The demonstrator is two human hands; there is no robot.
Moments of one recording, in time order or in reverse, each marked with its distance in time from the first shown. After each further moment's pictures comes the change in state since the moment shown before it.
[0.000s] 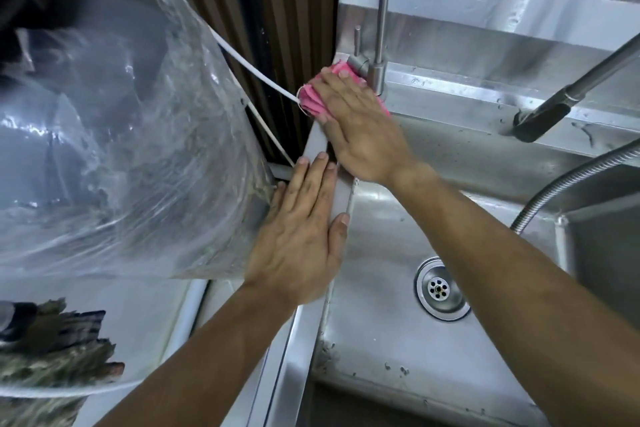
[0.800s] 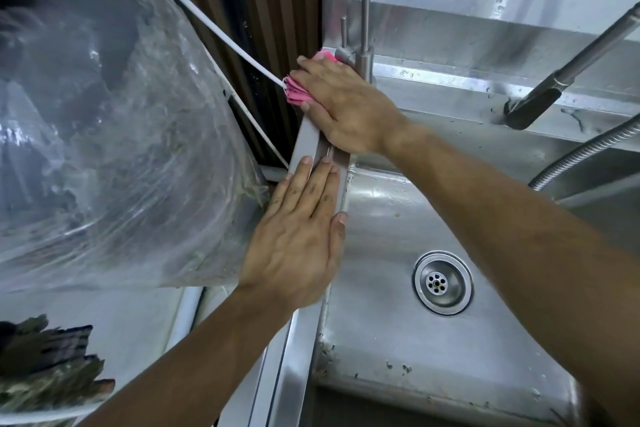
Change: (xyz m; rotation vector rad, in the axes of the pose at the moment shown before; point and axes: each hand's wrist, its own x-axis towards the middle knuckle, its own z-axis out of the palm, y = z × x) left_hand 0.001 0.001 0.001 0.140 0.063 0.129; right_hand 0.028 0.016 -0.011 -0.091 -0.124 -0.078
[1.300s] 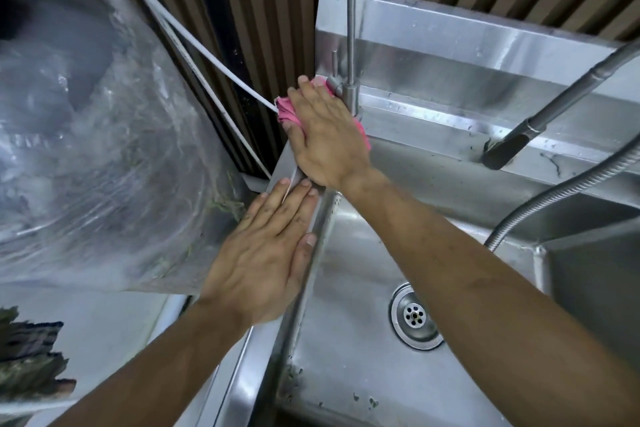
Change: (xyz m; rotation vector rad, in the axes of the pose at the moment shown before) left_hand -0.001 0.001 -0.005 -0.006 -0.037 -0.021; right_hand 0.002 -0.010 0.021 0.088 0.182 0.135
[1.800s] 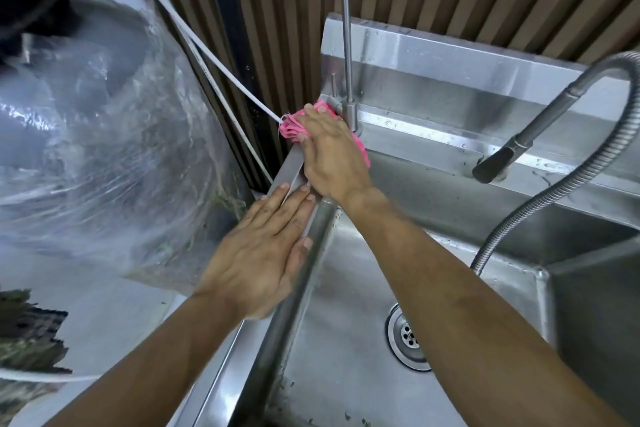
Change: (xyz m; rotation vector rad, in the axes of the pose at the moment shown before) left_hand -0.002 0.004 -0.004 0.041 -0.036 -0.036; right_hand -0.013 0.006 0.002 0.166 0.132 -0.030
